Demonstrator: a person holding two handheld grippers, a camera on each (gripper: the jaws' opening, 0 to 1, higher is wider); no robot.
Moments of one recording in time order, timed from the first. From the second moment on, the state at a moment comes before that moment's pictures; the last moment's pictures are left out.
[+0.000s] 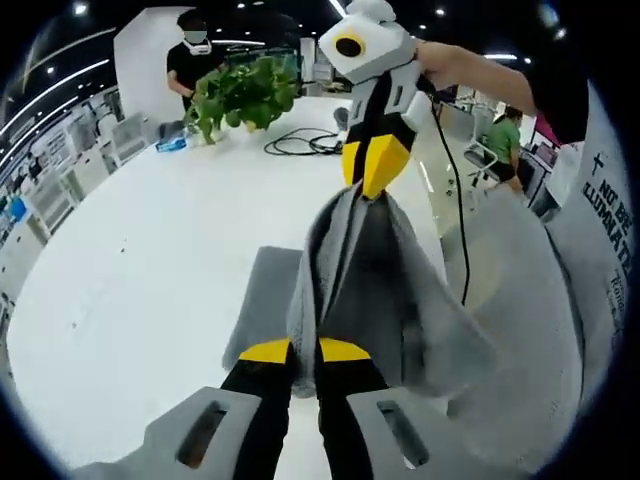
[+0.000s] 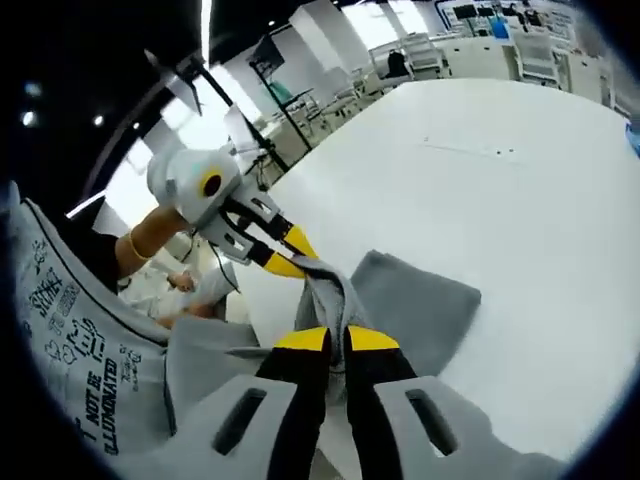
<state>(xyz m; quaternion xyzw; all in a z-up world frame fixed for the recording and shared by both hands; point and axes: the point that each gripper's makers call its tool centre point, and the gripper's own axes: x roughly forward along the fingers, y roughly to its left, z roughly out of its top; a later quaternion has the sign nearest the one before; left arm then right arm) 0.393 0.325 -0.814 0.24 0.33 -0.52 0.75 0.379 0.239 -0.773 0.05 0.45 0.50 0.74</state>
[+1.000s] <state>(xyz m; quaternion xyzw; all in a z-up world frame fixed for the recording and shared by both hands) 0.440 0.344 -0.876 0.18 0.36 -0.42 0.81 0.462 0.216 -0.853 0.04 0.47 0.41 0.78</state>
